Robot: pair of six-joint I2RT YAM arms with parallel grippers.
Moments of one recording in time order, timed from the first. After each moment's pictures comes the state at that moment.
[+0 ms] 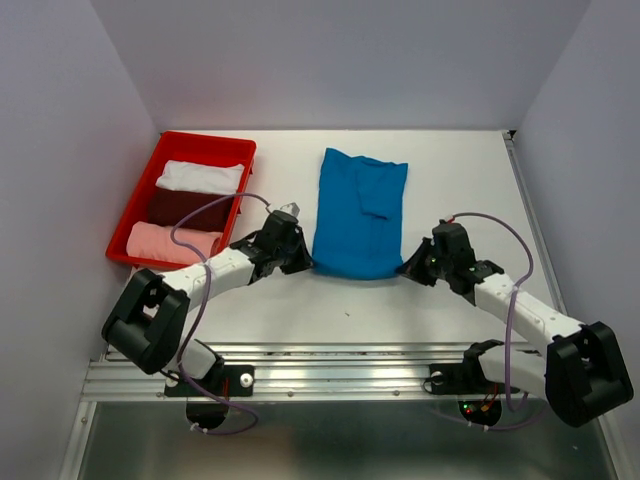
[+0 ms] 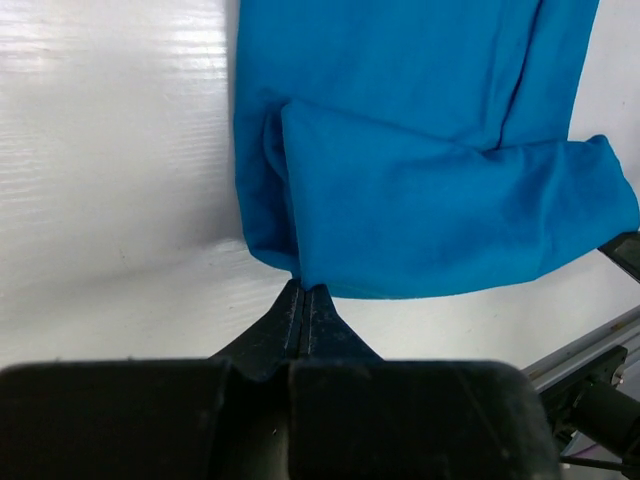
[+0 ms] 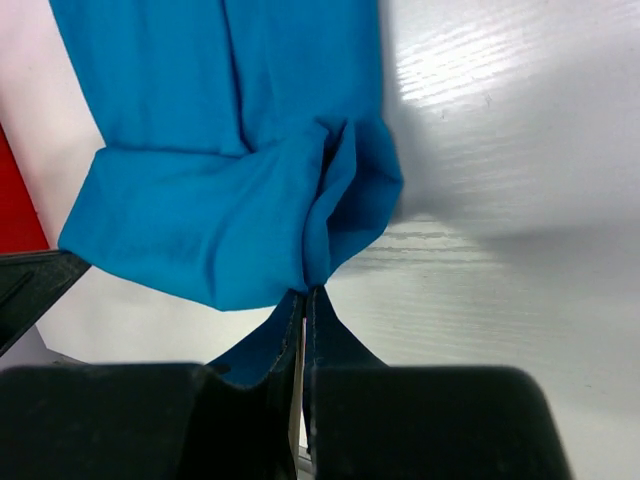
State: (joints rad) left arm -0.63 1.43 0.75 -0.13 0.09 -0.77; right arm 0.37 1.11 0.53 -0.22 -0.14 0.89
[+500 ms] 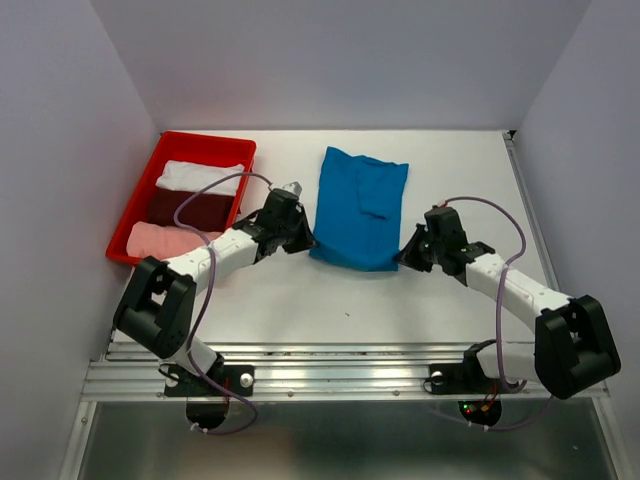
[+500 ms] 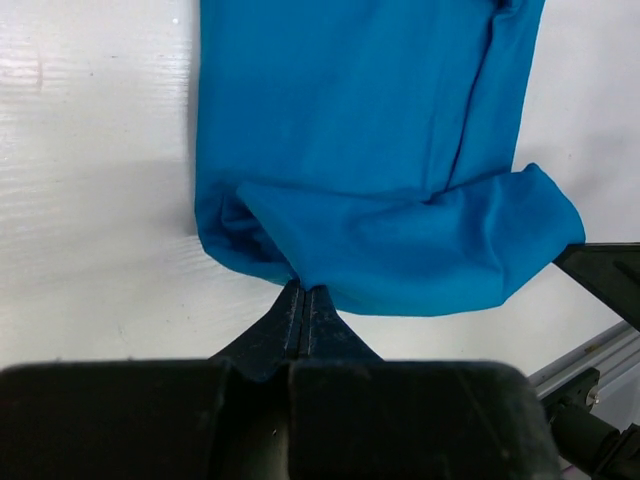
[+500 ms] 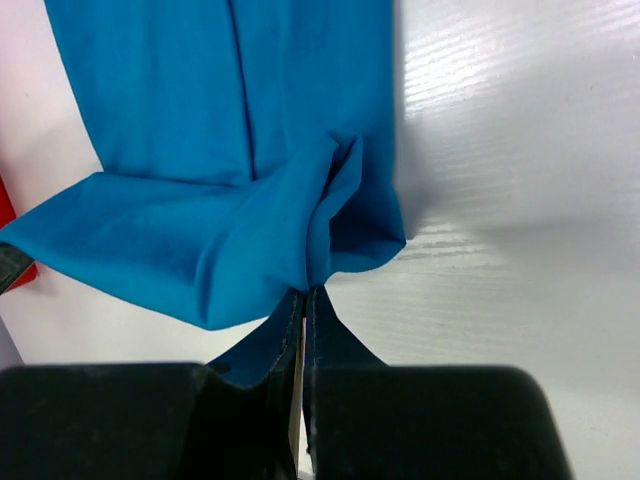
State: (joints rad) left arm -0.56 1.50 0.91 -0.18 0.12 -0.72; right arm 0.37 1.24 0.67 -0.25 -0.08 0.83
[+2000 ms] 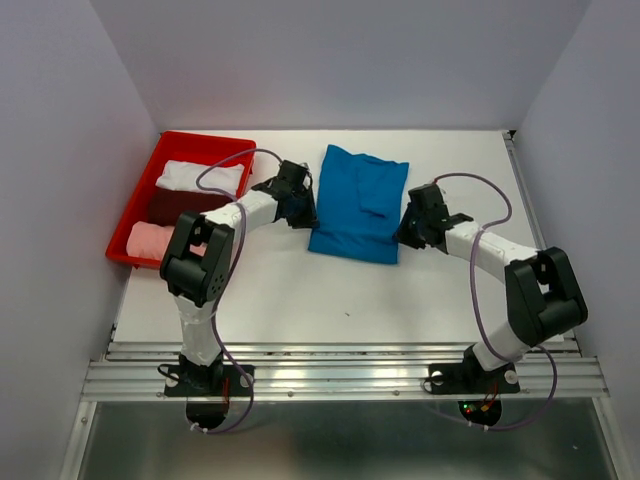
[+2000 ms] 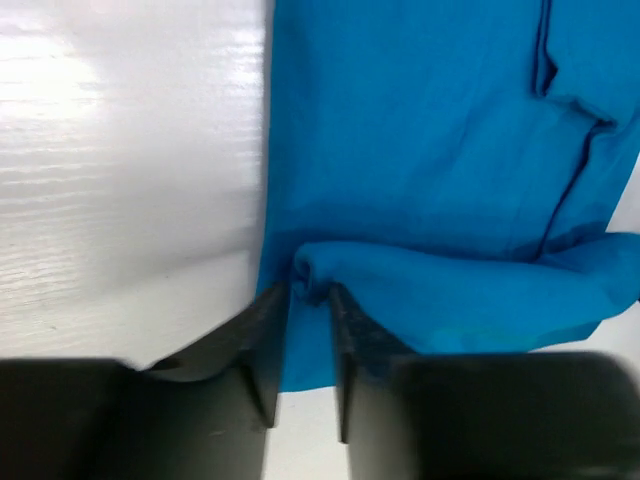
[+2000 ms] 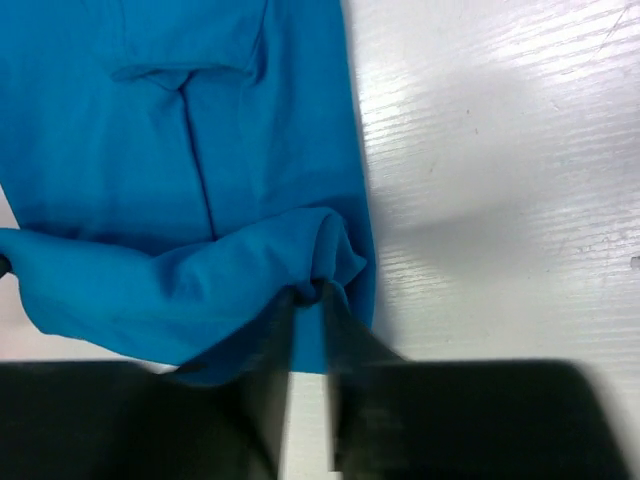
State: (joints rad) left arm -0.47 1.92 1.32 -0.33 0.15 -0.59; right arm 0.36 1.56 0.92 -0.25 0.09 0.76
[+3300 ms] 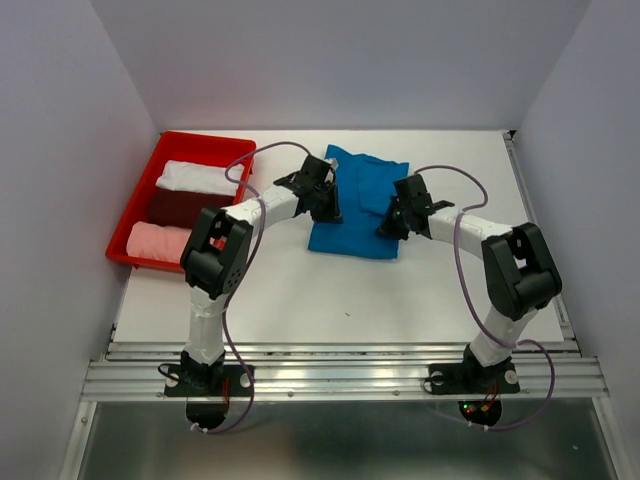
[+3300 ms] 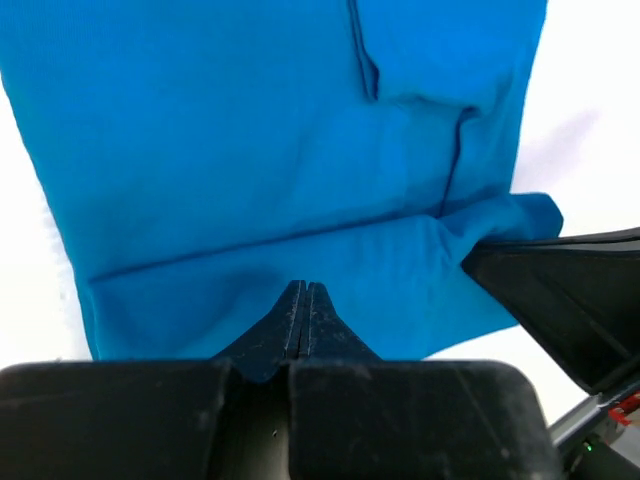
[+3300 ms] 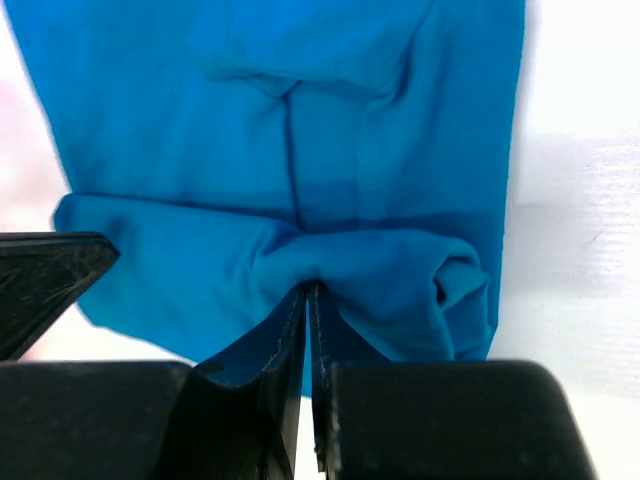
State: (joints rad) left arm -0.56 2.02 1.49 -0.34 0.23 -0.57; right arm 0.39 1.73 1.08 -0.24 -0.05 0.76
